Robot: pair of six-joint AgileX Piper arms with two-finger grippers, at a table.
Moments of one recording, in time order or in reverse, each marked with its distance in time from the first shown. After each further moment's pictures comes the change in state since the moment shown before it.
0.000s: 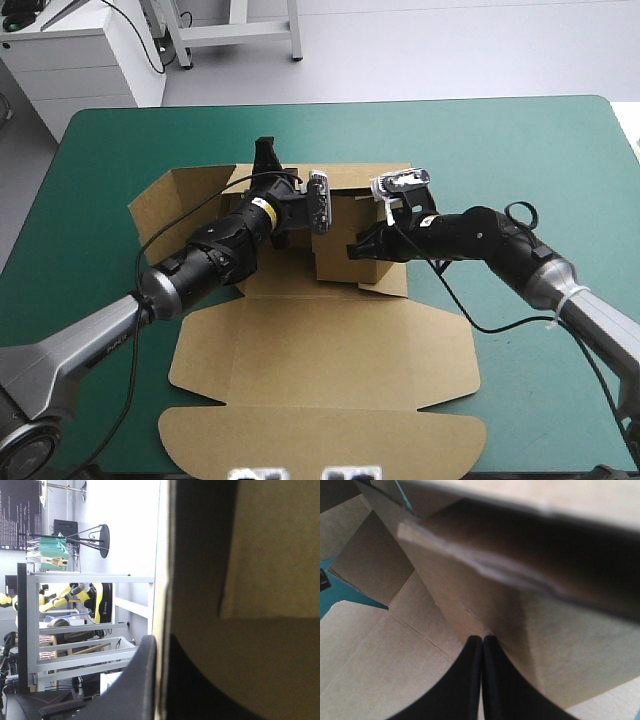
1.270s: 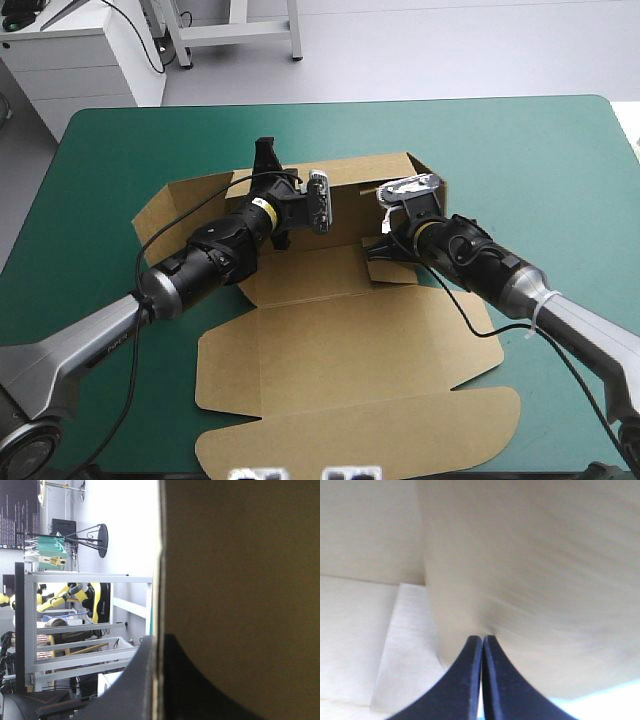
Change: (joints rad) left arm 0.000 0.001 0.000 -0.002 0.000 -0.005; right arm 0.135 0.020 -0.004 -1.189 0.038 1.056
